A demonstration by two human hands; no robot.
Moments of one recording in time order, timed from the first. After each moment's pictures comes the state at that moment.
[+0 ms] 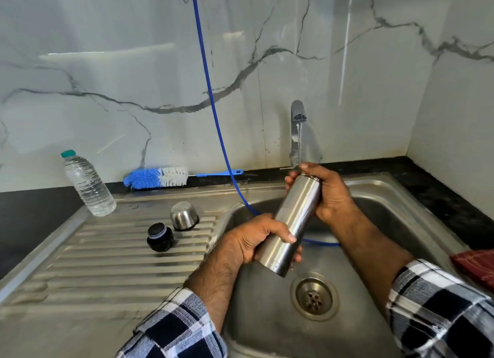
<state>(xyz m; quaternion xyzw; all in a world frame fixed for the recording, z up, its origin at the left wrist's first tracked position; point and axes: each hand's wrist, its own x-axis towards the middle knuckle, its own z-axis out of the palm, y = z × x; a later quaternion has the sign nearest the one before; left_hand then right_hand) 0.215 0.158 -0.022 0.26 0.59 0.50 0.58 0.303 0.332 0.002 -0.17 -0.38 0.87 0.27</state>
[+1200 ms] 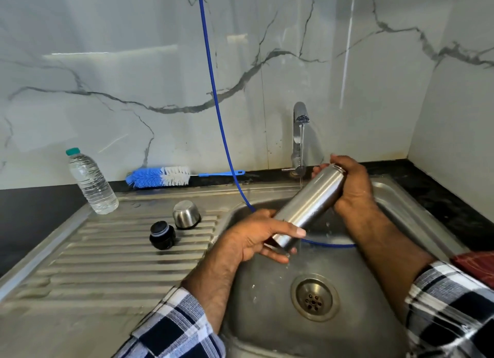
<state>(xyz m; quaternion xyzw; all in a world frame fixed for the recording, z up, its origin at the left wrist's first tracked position) 0.234 0.148 0.008 0.25 0.70 0.48 0.46 0.324 0.347 0.018 -0.27 -0.33 0.82 0.39</state>
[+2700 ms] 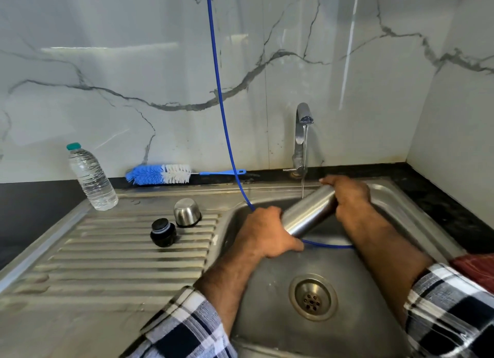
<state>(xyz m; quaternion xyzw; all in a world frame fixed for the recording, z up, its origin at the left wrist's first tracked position) 0.237 0.156 -0.006 0.40 0.88 0.23 0.12 0.316 0.353 0.008 -0.48 -0.43 0.69 0.34</state>
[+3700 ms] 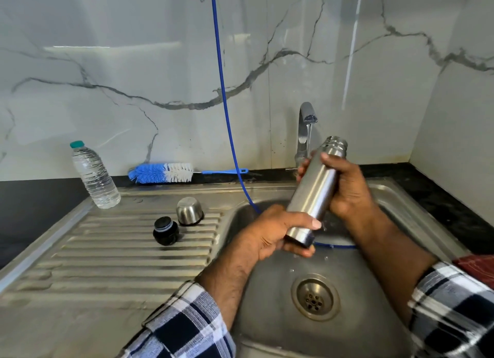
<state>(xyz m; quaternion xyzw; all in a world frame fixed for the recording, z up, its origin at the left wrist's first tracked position) 0.249 0.161 0.004 0.29 0.60 0.56 0.48 0.324 0.316 0.036 -0.13 -0.40 0.86 0.29</state>
